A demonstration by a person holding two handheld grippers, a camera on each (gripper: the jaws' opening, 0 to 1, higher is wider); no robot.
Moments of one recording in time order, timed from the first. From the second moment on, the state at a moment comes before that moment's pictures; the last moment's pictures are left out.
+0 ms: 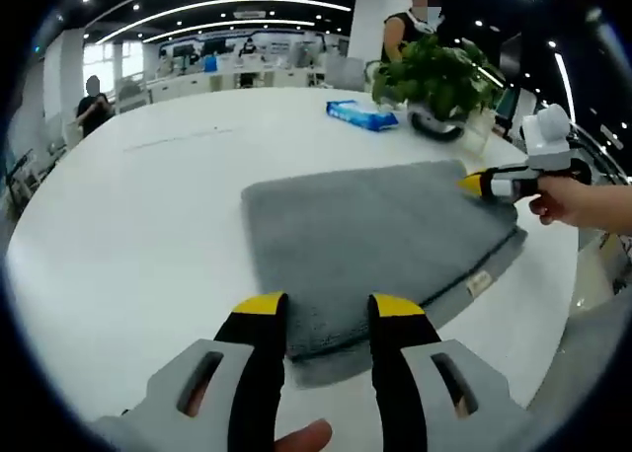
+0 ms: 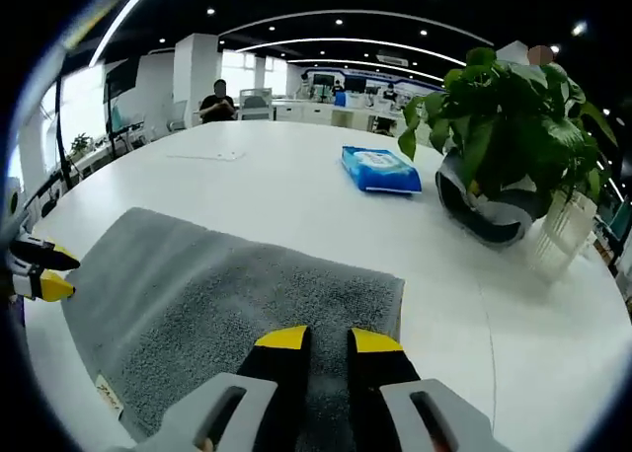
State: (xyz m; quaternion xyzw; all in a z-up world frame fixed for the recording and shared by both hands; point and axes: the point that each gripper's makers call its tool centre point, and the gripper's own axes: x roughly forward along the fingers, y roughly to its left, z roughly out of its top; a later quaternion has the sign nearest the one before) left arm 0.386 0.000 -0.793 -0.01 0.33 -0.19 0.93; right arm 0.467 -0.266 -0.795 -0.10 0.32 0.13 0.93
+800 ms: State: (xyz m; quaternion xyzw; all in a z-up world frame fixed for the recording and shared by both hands) left arm 0.392 0.005 -0.800 0.08 0.37 -0.26 0.89; right arm 0.449 -0.263 -0.804 -0.08 0.38 0.14 0.91
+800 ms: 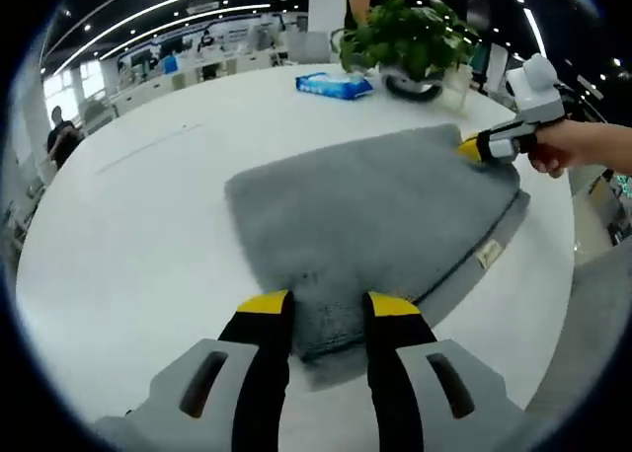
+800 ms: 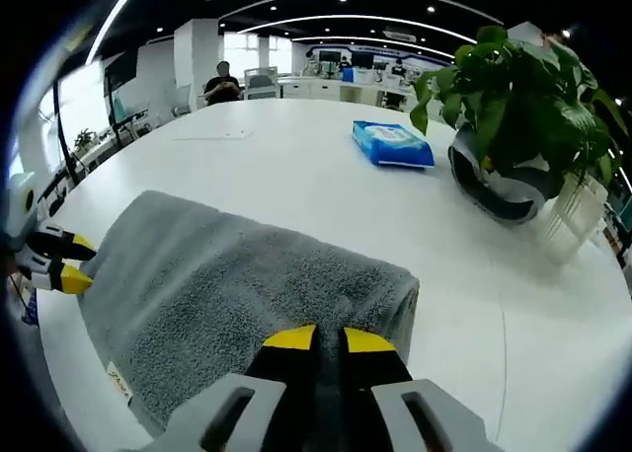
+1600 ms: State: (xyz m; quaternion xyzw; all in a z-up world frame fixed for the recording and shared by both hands) left arm 0.408 0.023 -0.802 0.16 0.41 -0.36 0.83; right arm 0.379 -0.243 -0.805 -0.07 0.43 0.13 0.89
